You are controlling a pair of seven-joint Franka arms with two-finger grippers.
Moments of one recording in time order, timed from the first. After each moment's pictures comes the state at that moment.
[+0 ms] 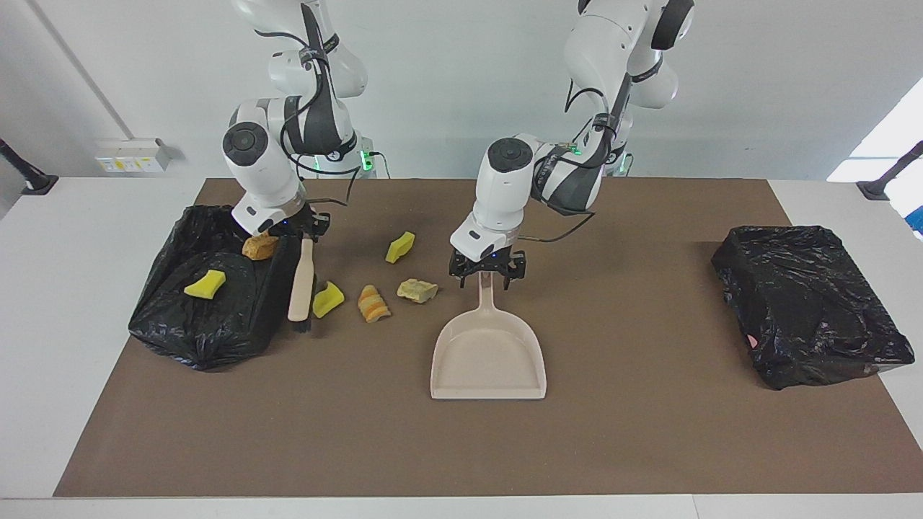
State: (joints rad) left arm -0.59 0.40 -0.11 -1.71 0.03 2.23 -0.63; right arm -0.12 -0.07 0.17 -2.27 0.00 1.97 0.02
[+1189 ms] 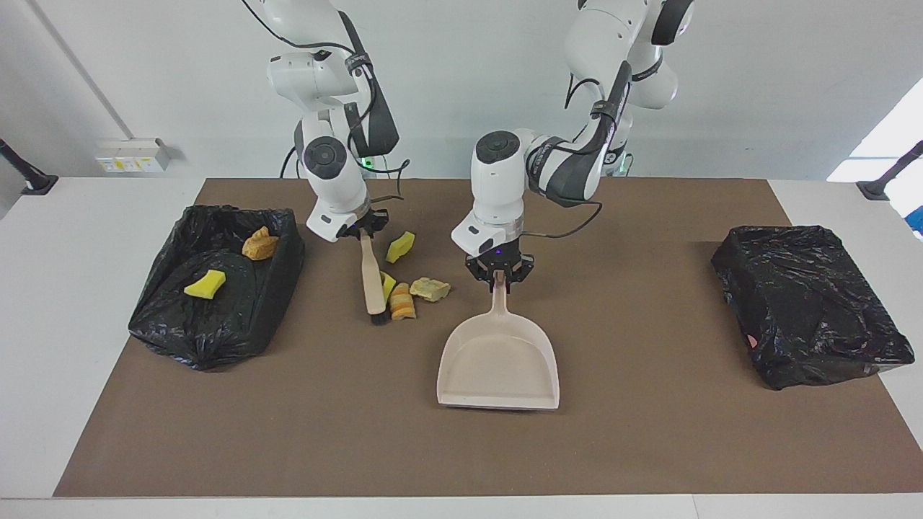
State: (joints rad) left arm -0.59 0.34 -0.08 -1.72 0.22 2.12 -0.54; right arm 0.13 -0.01 0.19 -2.28 0.11 1.98 0.07
